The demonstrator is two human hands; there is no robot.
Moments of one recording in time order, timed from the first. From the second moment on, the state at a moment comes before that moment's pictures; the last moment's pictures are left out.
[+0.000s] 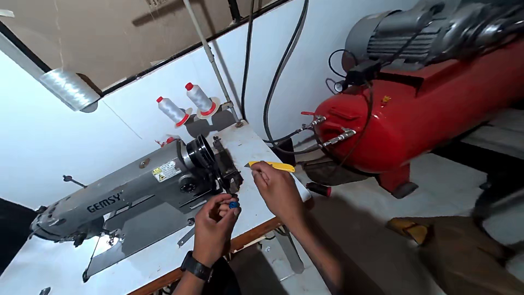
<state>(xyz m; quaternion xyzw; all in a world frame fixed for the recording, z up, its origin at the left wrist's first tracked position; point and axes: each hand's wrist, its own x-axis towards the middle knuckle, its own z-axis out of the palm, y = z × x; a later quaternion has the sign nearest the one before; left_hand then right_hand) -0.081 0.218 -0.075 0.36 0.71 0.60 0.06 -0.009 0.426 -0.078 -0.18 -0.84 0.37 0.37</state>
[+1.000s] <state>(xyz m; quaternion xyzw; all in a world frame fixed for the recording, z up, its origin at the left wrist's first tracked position) -0.076 0.218 -0.076 0.36 0.74 0.56 0.04 -0.014 0.428 -0.075 -0.14 -0.89 0.32 0.28</state>
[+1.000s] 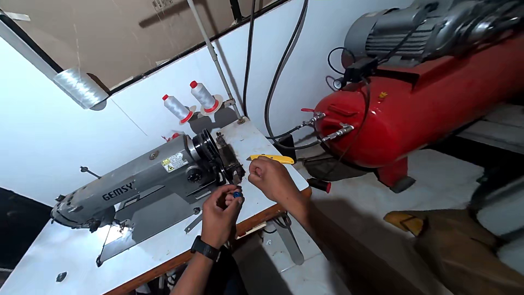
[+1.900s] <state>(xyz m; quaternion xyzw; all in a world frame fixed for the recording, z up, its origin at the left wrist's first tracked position) -0.075 0.222 -0.083 0.38 0.73 0.57 0.02 -0.284 0.488 -0.023 -0.13 -0.85 0.49 0.15</state>
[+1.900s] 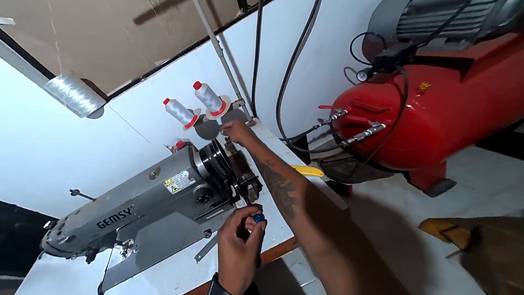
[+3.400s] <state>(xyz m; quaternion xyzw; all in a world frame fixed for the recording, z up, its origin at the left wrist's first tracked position) -0.075 0.220 -0.086 0.40 0.75 0.53 -0.01 -0.254 0.521 0.009 -0.10 -0.78 0.60 0.16</state>
